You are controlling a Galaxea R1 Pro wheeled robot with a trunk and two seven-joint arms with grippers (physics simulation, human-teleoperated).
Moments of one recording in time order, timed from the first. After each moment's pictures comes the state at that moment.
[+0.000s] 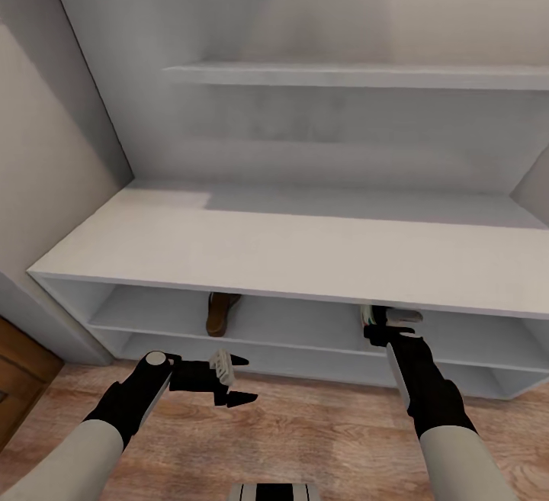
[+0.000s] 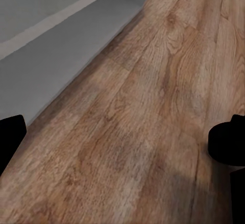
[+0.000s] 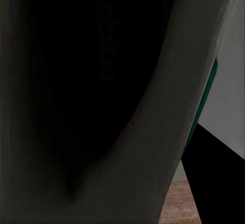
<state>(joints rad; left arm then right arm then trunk) -0.66 0.09 -0.18 -0.69 -0.15 0.01 -1.19 -0.61 0.03 -0.18 -1.02 0.15 0.59 -0.09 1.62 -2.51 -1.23</state>
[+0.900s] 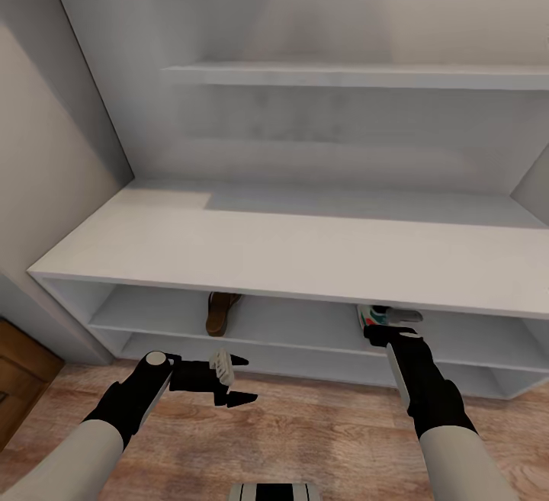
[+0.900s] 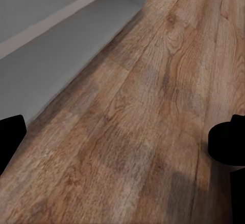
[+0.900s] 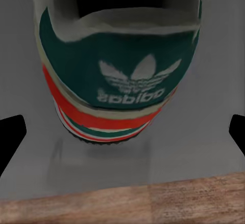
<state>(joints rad) -0.66 0.09 -0.18 -0.69 -0.16 0.01 -1.19 -0.61 0.03 -0.18 -1.02 0.15 0.59 -0.09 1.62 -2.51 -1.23</state>
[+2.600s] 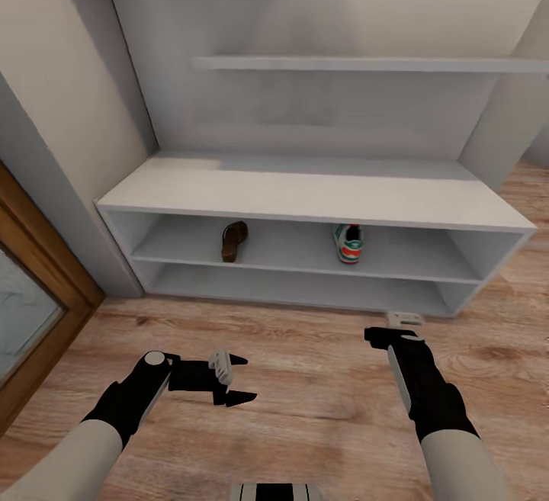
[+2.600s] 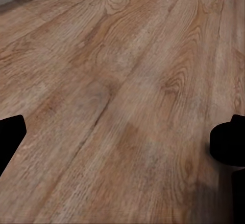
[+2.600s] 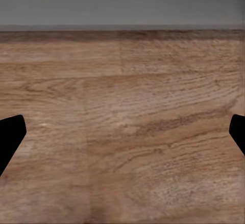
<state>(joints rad) -0.66 0.09 -0.18 -0.69 -0.15 0.01 -1.19 -0.60 0.03 -0.19 -1.03 0.14 0.59 -0.08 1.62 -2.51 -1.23</state>
